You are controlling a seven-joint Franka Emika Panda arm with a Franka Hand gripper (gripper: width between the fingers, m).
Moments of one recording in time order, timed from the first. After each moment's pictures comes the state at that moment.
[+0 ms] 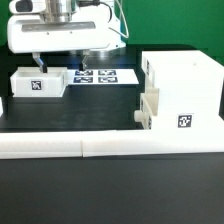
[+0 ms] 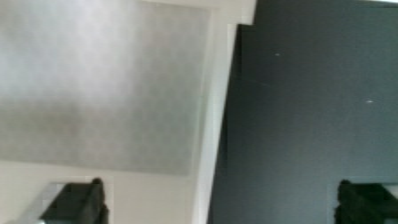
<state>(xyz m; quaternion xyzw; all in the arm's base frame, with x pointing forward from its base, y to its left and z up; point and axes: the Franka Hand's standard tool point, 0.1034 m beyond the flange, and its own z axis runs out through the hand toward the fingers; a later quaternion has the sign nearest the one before) 0.400 -0.094 0.044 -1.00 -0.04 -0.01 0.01</state>
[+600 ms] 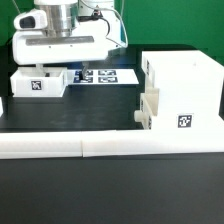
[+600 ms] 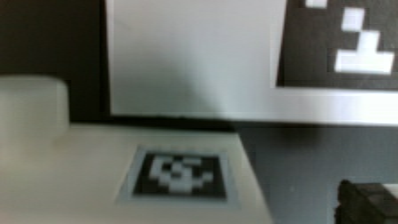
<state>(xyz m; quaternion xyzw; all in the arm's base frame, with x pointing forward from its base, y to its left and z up) 0.356 -0.094 0.007 -1.00 -0.02 0.01 0.01</state>
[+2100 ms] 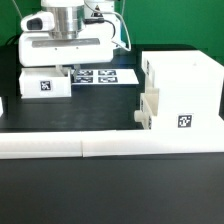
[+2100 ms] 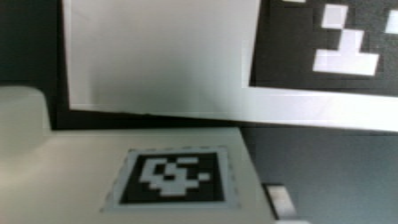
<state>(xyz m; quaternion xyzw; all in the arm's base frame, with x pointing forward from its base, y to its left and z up) 0.362 -0.084 0.005 -1.00 -0.03 0.00 0.01</state>
